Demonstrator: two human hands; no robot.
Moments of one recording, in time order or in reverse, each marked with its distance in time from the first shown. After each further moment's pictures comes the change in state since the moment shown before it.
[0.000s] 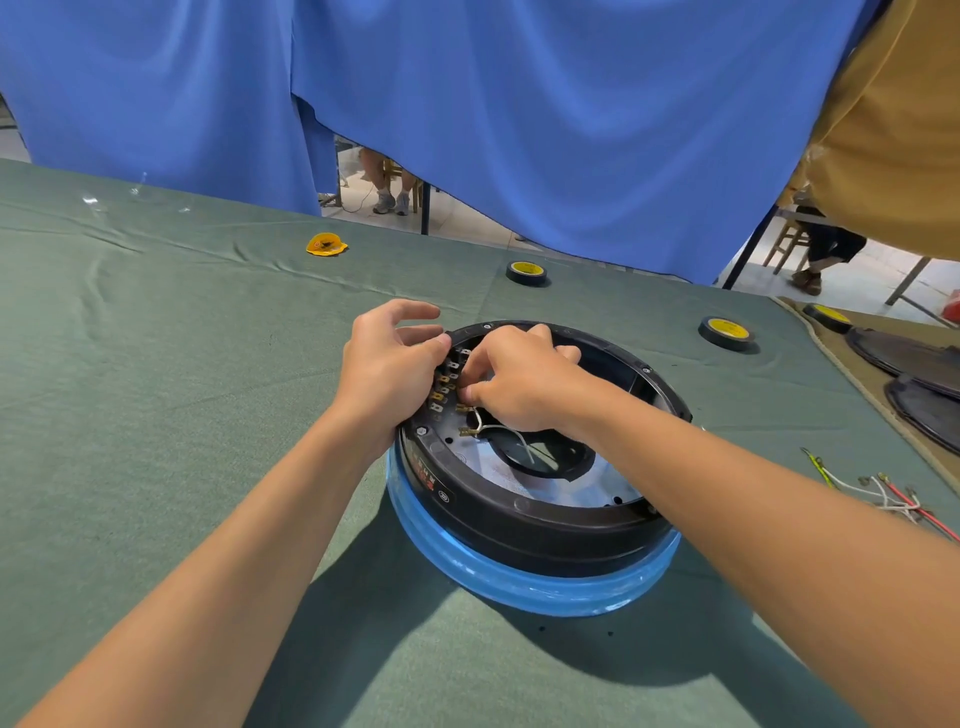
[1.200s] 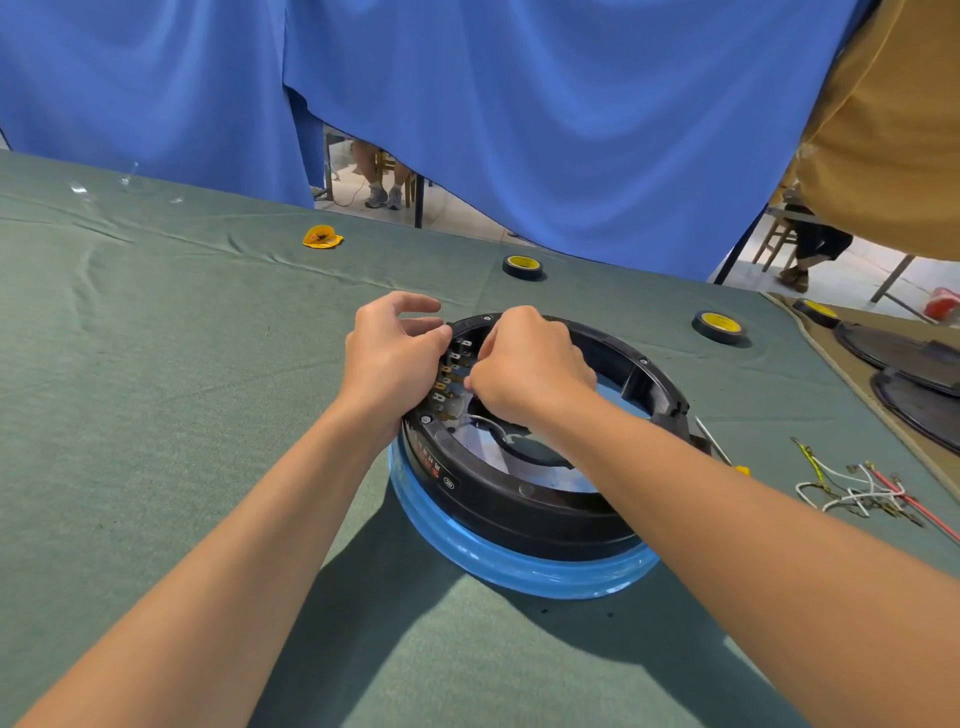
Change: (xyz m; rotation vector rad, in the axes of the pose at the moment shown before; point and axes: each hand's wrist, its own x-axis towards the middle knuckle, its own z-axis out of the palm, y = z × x) left_hand 0.005 -0.006 0.002 -0.002 0.025 0.012; right_hand -0.015 -0.022 0.005 0.132 0.271 0.263
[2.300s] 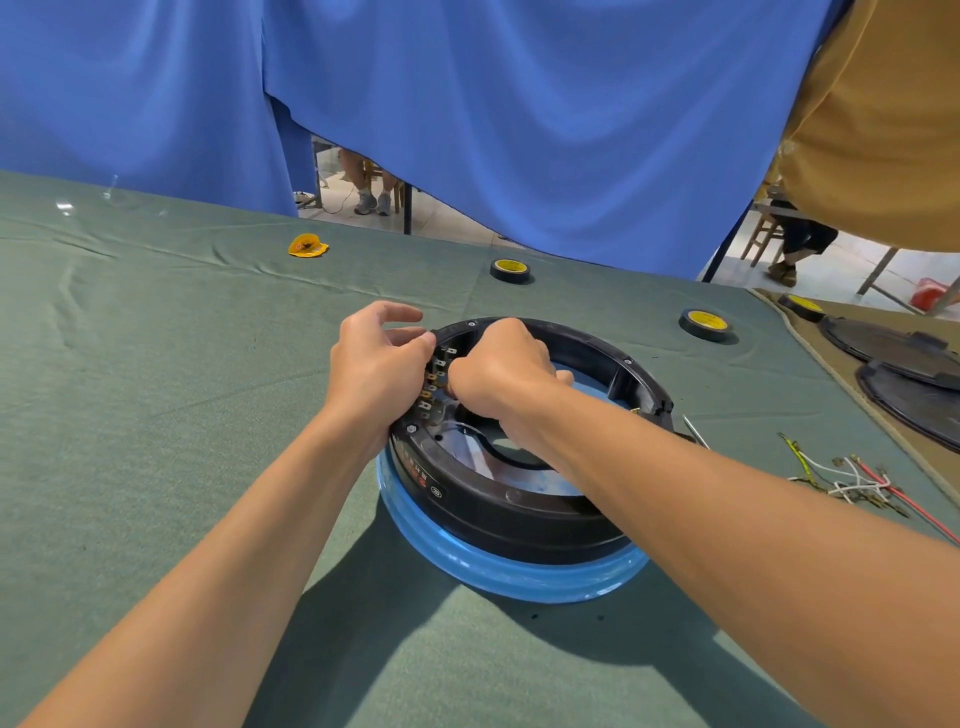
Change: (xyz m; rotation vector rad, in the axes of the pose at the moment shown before) left_hand 0.000 -0.001 0.002 -0.003 0.013 -0.001; right_hand 0.004 -0.005 0.002 0.121 -0.066 0.178
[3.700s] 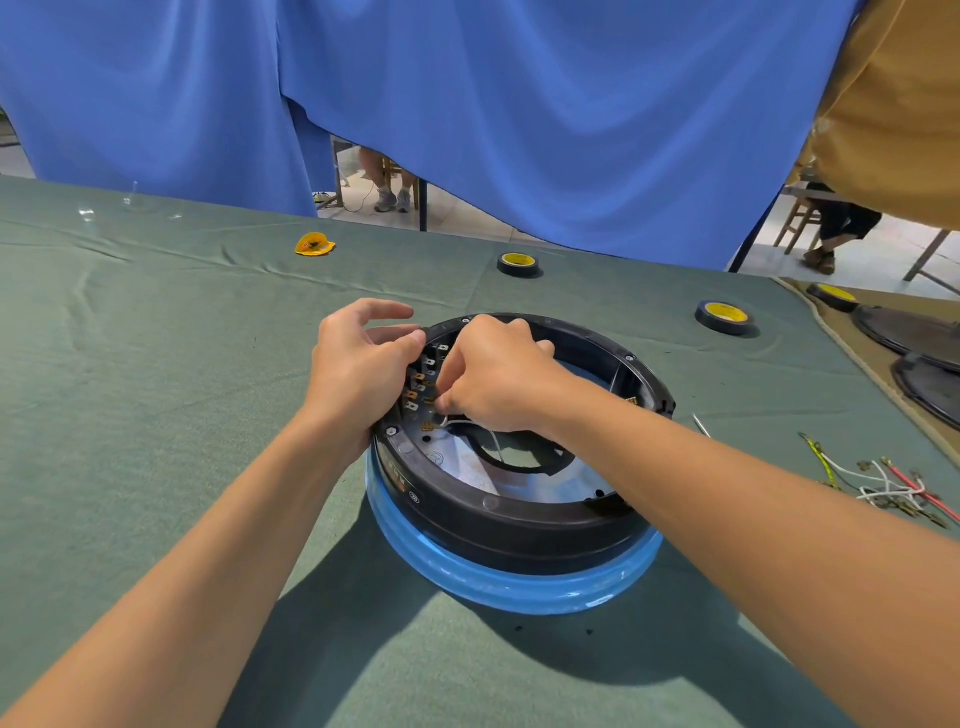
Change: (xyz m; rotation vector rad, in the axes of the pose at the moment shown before) left_hand -0.006 0.006 -0.002 0.015 0.024 -0.002; right_hand 0.014 0.019 -0.008 -0.145 -0.221 -0.418
